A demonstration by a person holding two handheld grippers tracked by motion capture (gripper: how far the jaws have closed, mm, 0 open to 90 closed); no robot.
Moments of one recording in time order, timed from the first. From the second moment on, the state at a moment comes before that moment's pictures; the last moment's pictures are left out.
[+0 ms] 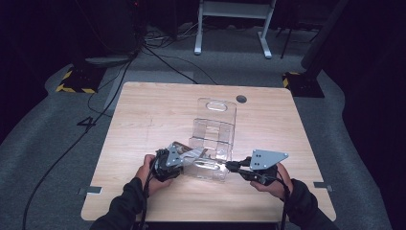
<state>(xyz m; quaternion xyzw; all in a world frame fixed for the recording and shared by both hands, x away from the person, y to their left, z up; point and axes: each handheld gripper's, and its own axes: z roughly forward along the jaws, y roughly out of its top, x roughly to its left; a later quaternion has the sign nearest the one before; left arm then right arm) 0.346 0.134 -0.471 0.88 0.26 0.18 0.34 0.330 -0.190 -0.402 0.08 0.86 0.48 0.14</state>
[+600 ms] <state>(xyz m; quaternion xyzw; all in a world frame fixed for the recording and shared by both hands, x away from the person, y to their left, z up) 0.270 0.157 -0.431 0.83 0.25 0.23 0.44 0.331 -0.186 -0.407 0.10 0.85 0.49 0.16</state>
